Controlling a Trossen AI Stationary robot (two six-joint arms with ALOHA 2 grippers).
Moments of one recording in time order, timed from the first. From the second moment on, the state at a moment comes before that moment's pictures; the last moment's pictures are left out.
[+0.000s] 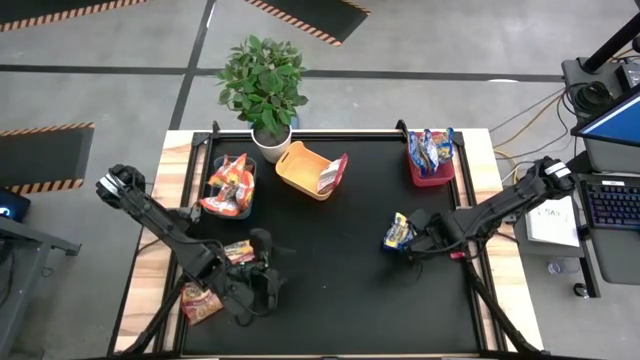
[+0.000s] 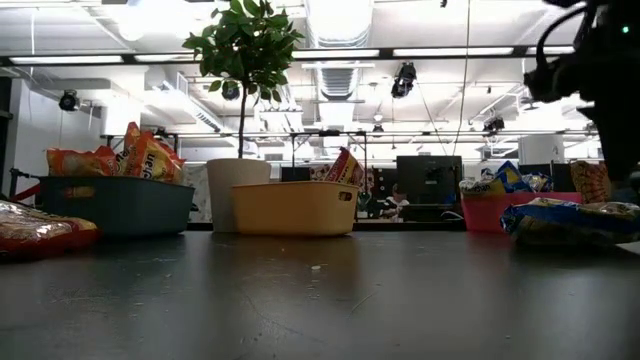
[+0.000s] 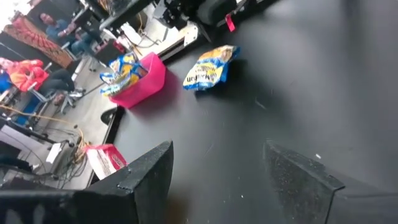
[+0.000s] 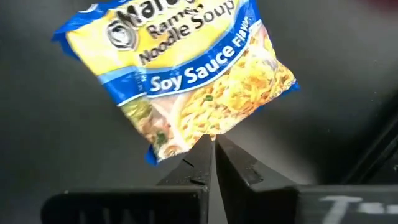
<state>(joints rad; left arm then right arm) -0.70 1.45 1.00 -0.25 -0.91 0.02 0.42 1.29 0.84 -1.11 0.13 1.36</state>
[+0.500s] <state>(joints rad) -0.70 1.45 1.00 -0.29 -0.91 -0.04 0.42 1.29 0.72 -0.88 0.25 1.38</state>
